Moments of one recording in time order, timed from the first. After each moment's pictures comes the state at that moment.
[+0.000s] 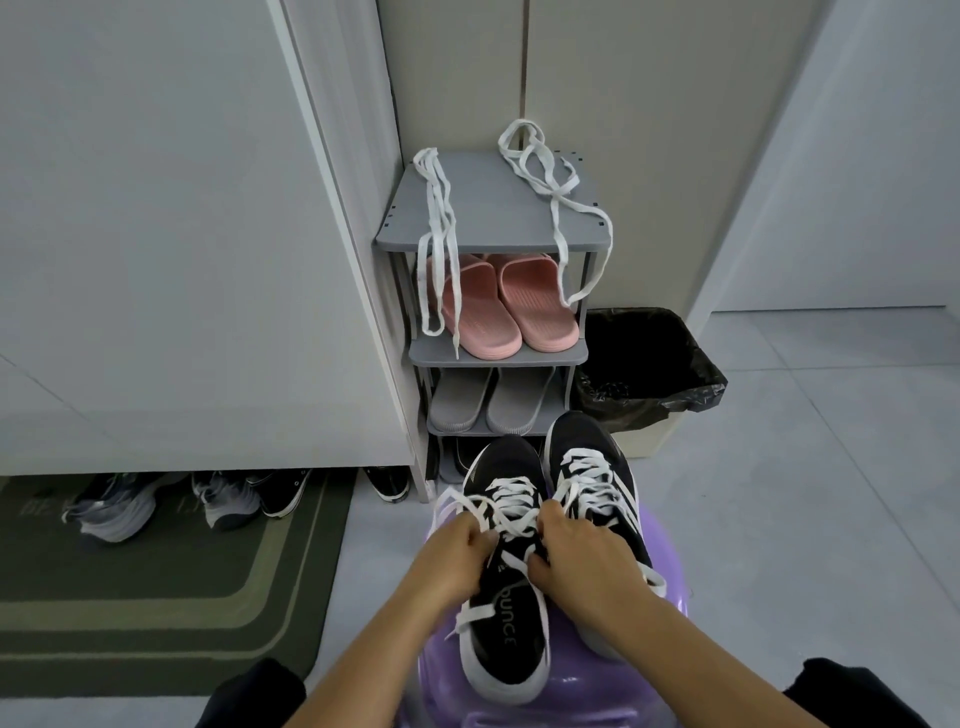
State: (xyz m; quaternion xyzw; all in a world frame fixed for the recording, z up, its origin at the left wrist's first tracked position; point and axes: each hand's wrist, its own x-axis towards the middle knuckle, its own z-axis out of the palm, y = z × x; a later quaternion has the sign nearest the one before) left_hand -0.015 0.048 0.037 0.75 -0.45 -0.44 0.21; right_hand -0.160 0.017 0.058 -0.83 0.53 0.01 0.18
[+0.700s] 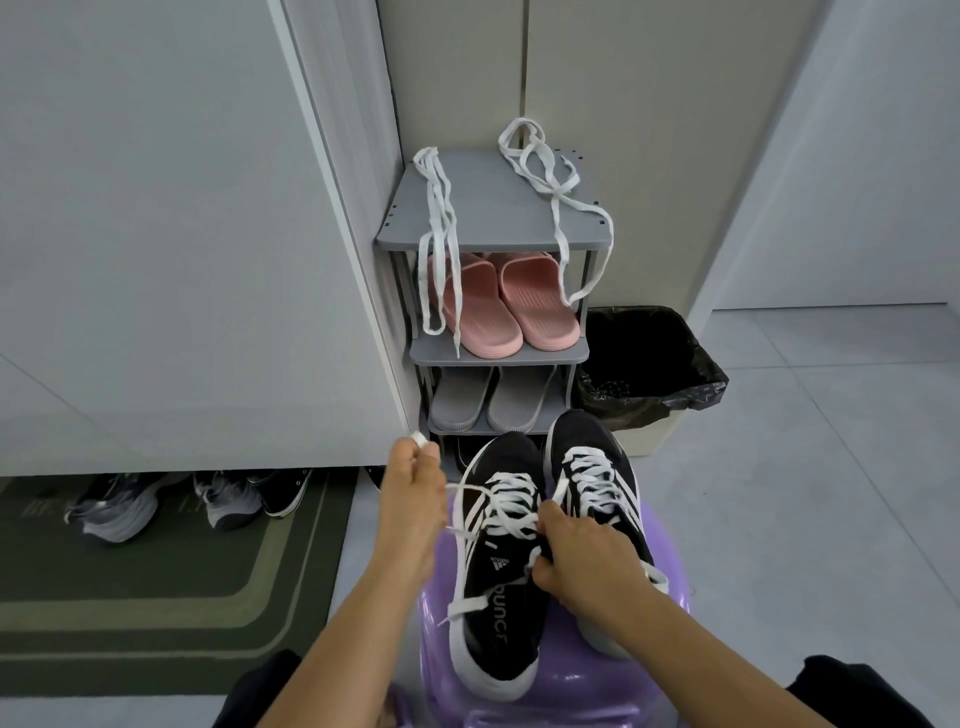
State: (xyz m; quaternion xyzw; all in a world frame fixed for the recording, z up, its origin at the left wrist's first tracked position) left_hand -0.011 0.033 0.083 0.69 -0.23 -0.42 0.54; right_hand -0.158 0.017 0.063 -0.83 0.52 0.04 0.17
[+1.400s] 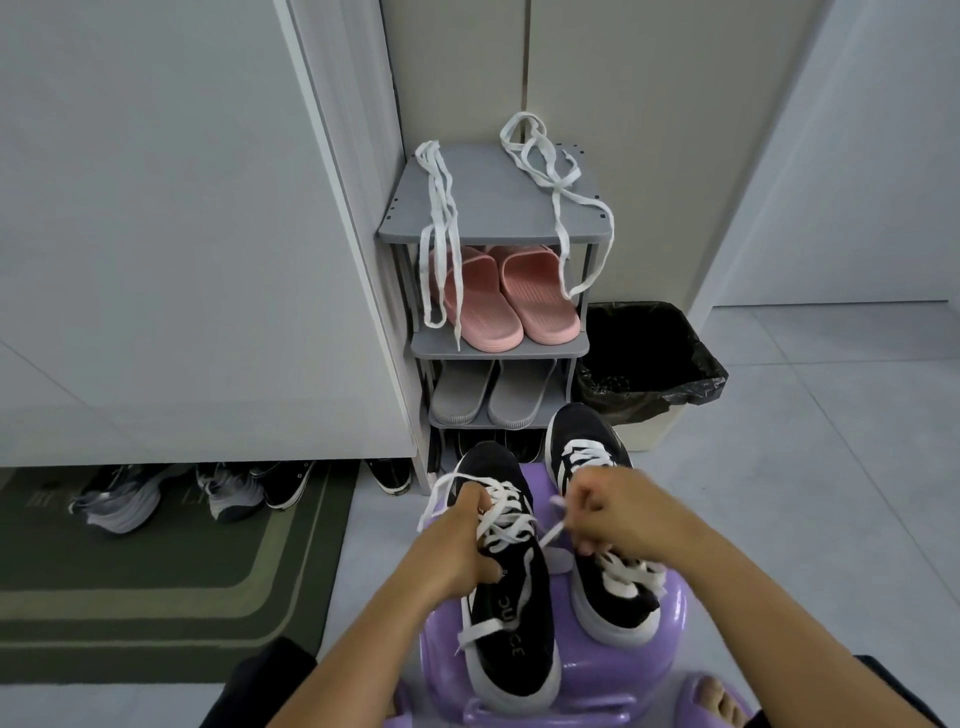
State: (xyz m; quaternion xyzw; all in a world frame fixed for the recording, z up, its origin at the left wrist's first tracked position) left_hand -0.015 0.050 0.058 0.72 -0.53 -0.43 0.10; right_hand -0.192 -0.016 0.098 -0.75 0.50 -0.01 0.42
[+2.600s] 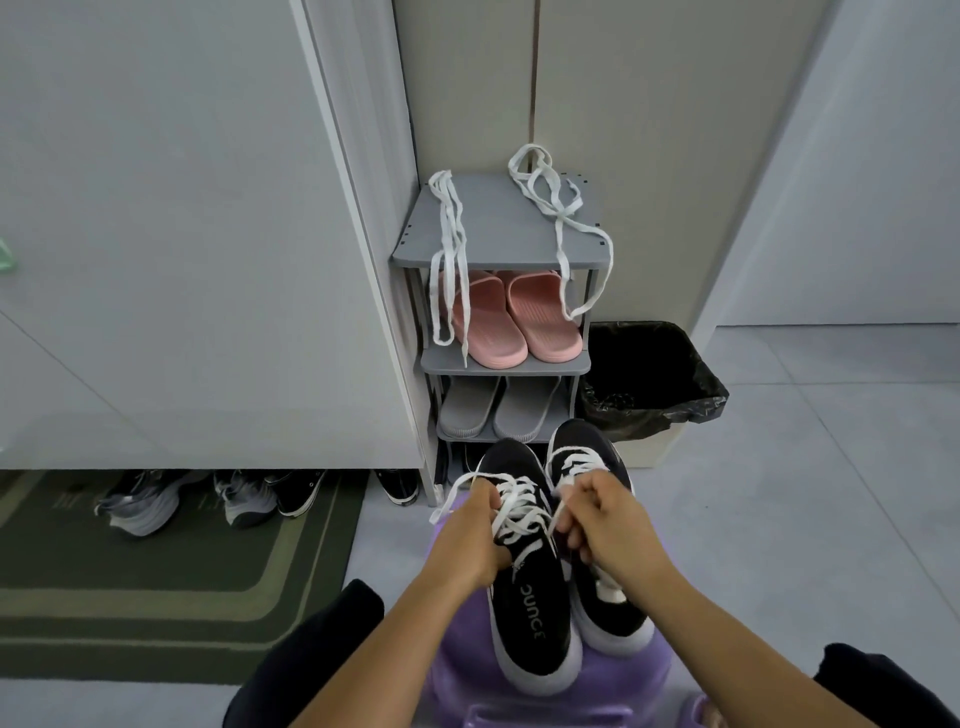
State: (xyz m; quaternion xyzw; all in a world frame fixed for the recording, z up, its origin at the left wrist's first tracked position) left_hand -0.027 0.039 0.044 0.74 -0.53 -0.36 0.20; right_hand -0.179 0.006 0.082 -0.59 0.54 -0.28 0.53
